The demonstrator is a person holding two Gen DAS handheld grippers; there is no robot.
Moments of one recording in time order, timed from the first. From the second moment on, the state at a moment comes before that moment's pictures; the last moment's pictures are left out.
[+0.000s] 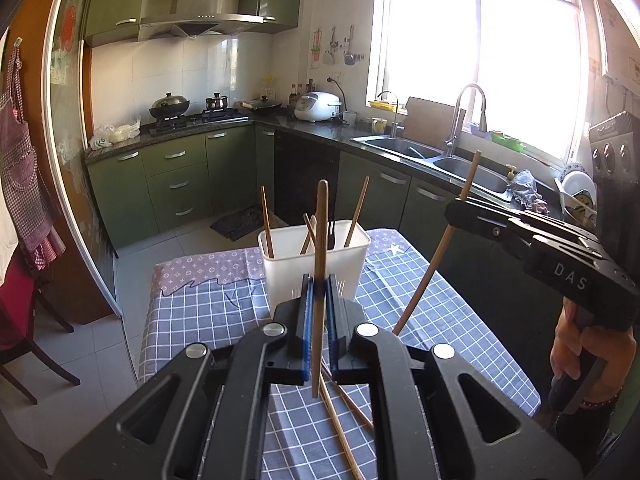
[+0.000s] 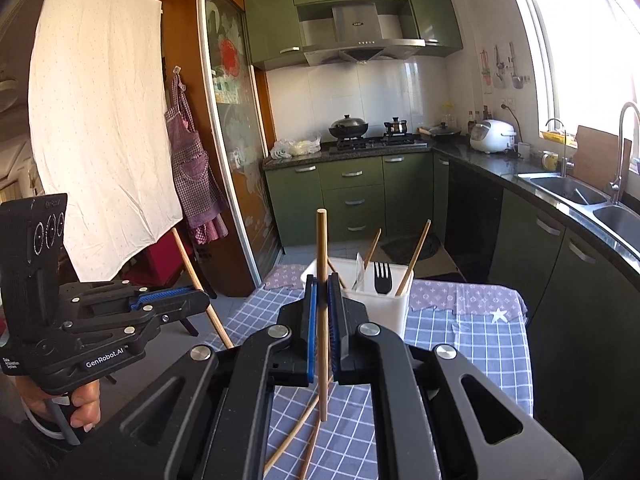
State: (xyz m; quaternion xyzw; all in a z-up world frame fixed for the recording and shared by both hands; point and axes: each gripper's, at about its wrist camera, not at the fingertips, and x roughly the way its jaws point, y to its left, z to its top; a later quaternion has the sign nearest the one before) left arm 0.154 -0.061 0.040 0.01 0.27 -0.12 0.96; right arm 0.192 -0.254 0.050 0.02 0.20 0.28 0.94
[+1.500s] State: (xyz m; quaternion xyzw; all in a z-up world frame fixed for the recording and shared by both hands) left arm 0.265 -0.073 0.051 0.00 0.26 -0.09 0.96; right arm 0.310 -0.254 0.035 0.04 0.20 0.21 0.96
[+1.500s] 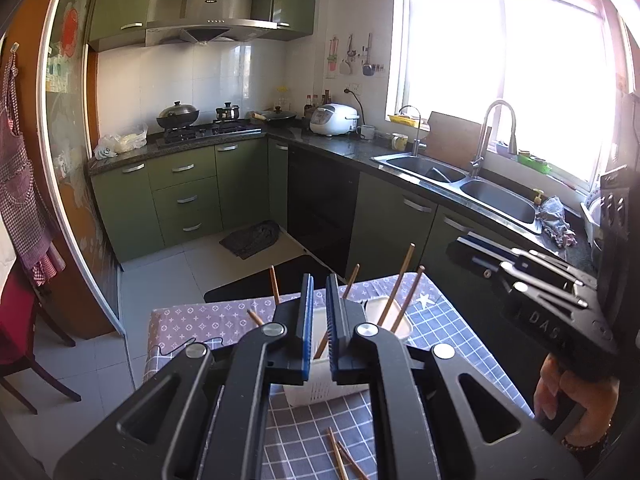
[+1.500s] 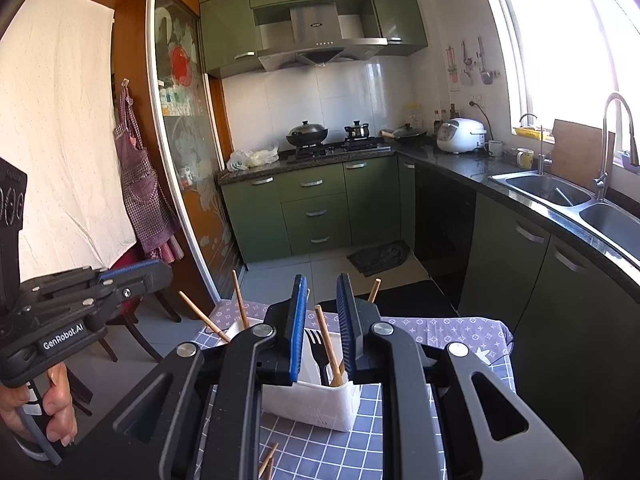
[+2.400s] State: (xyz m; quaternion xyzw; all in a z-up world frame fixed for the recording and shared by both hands) left arm 0.240 -0.111 -0.163 0.01 0.55 -0.04 0.83; right arm 0.203 -0.330 -0.125 0.07 0.35 0.17 0.92
